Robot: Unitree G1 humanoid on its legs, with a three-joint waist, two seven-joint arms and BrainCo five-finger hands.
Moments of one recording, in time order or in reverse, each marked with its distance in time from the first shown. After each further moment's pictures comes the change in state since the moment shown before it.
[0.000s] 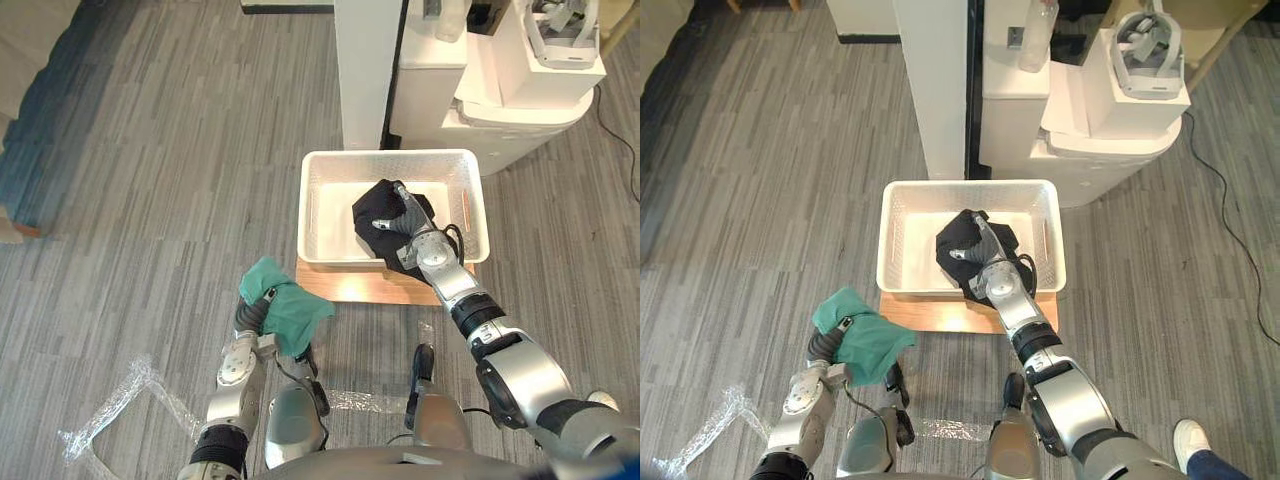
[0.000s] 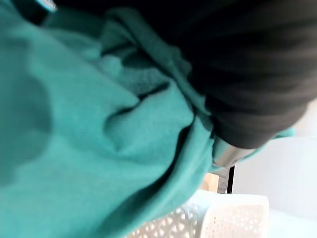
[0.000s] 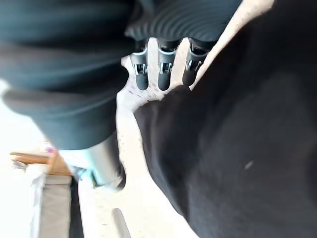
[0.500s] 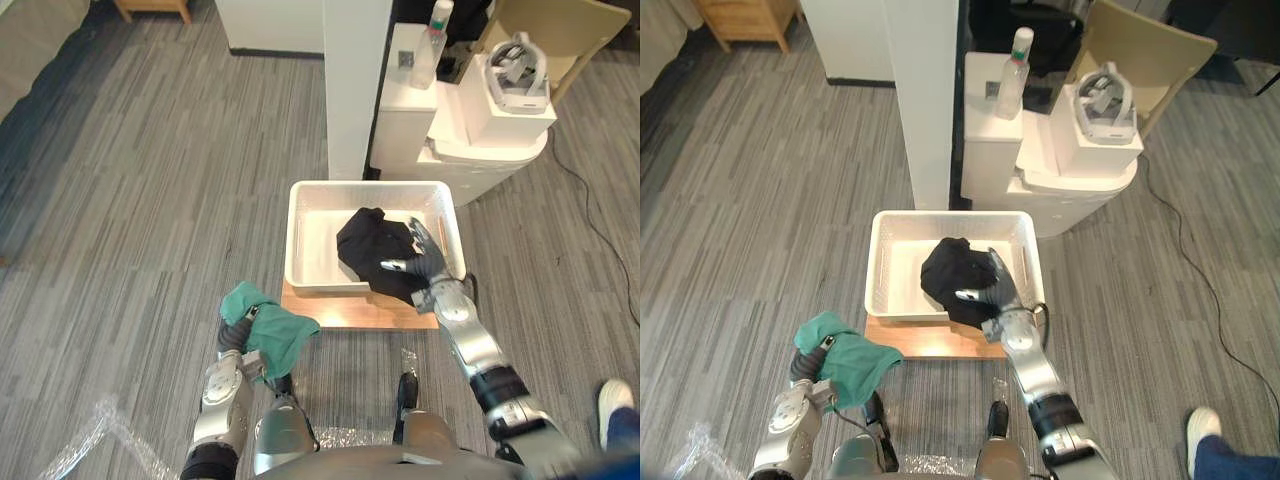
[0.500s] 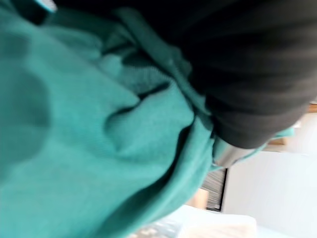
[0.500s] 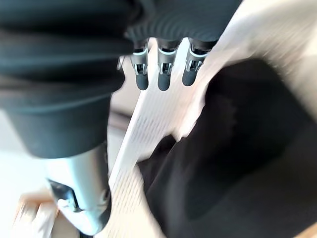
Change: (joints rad) left arm 0.105 -0.012 0.110 -0.102 0.038 0.030 0.040; right arm 0.492 -0.011 -0.176 -0.381 -0.011 -0.003 0.007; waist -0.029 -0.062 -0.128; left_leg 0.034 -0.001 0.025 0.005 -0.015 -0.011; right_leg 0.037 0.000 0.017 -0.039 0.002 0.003
